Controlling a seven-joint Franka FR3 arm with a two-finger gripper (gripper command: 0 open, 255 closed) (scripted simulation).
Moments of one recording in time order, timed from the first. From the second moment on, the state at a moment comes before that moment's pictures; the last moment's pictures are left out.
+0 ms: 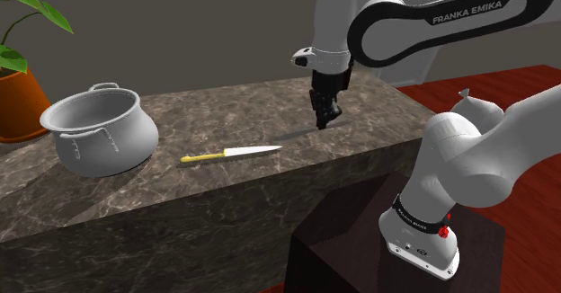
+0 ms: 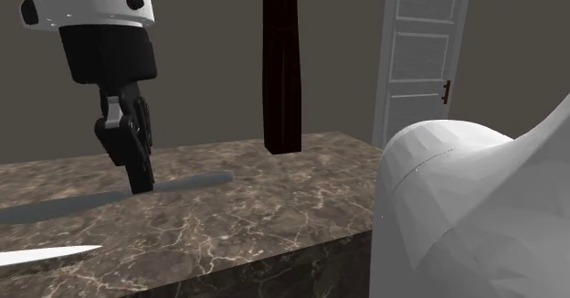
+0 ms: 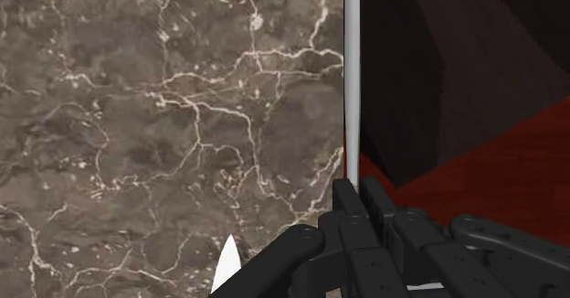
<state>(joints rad) 0.48 -0.73 -0.16 -2.64 -0.15 1.87 -0.69</state>
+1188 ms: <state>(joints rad) 0.48 -0.63 -0.18 -2.81 -0.16 2.14 -0.67</state>
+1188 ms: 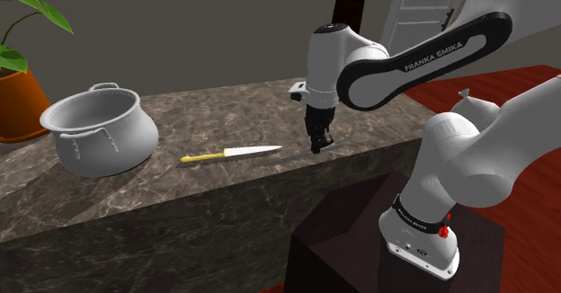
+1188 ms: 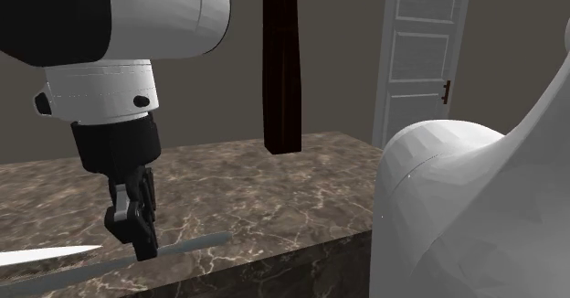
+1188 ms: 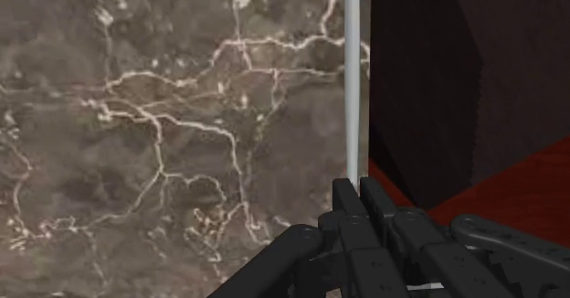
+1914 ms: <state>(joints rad) 0.48 -0.62 -0.18 -2.81 -0.16 2.15 -0.66</state>
